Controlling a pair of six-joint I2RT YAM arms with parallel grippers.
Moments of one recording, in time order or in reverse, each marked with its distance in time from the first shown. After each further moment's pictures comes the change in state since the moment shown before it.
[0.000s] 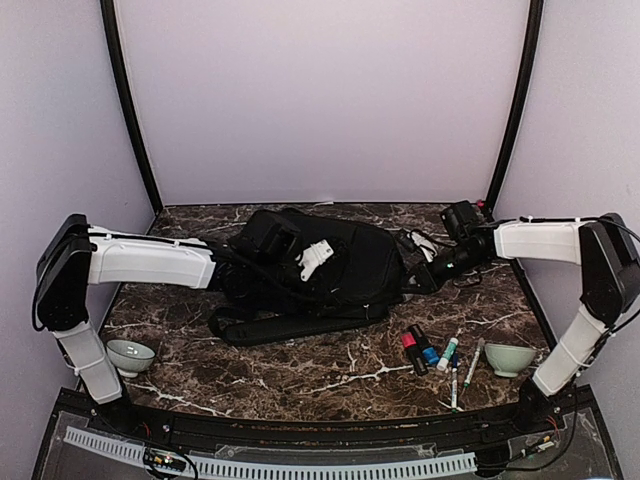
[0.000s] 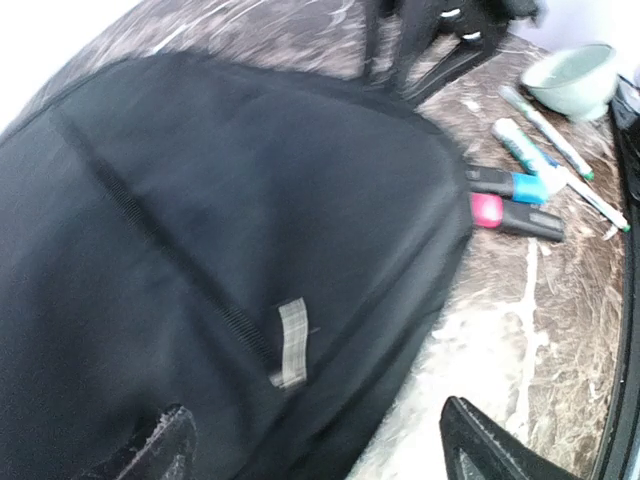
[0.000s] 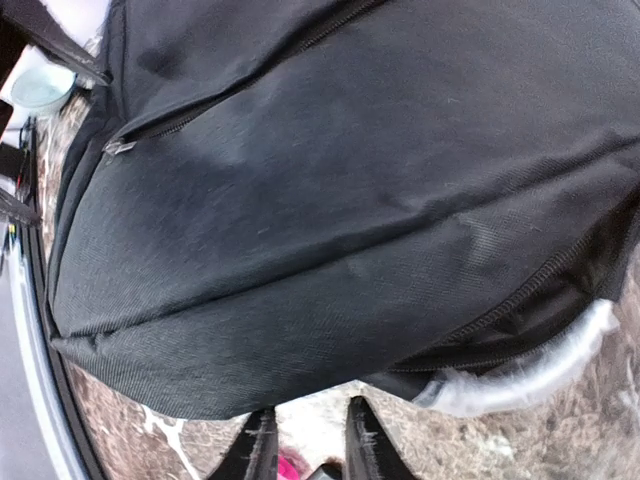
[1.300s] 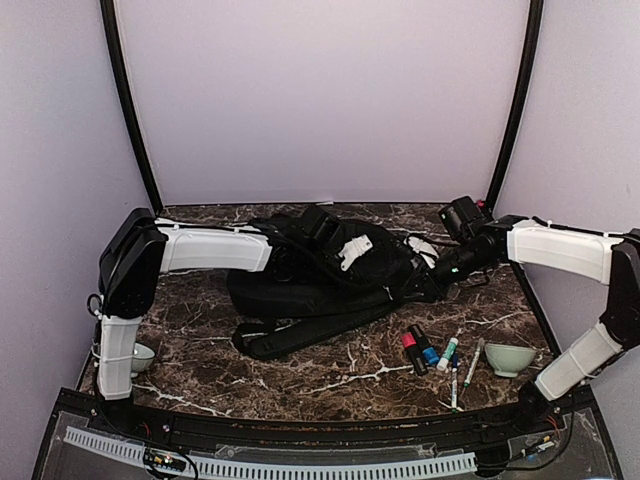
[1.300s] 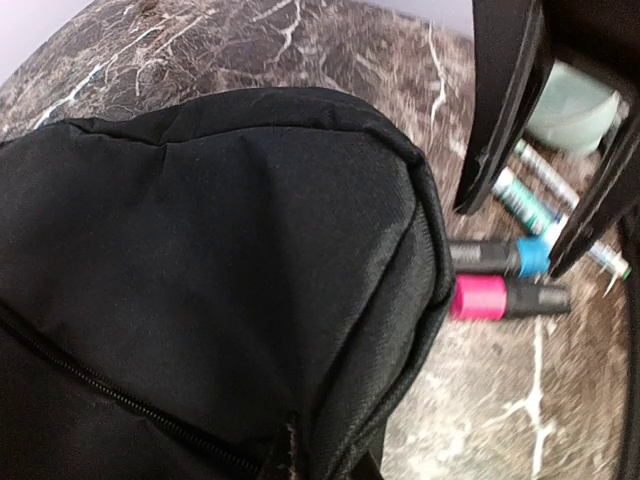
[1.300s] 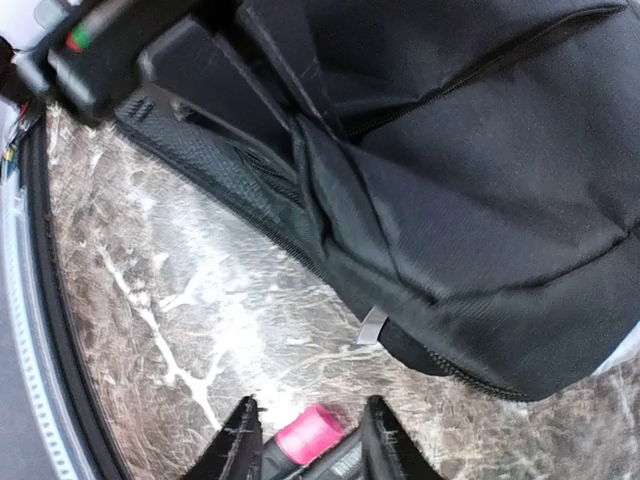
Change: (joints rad) left arm -0.026 0.367 0.430 -0.101 0.132 0.072; right arm 0.111 -0.162 -0.004 -0.164 0.091 -0.122
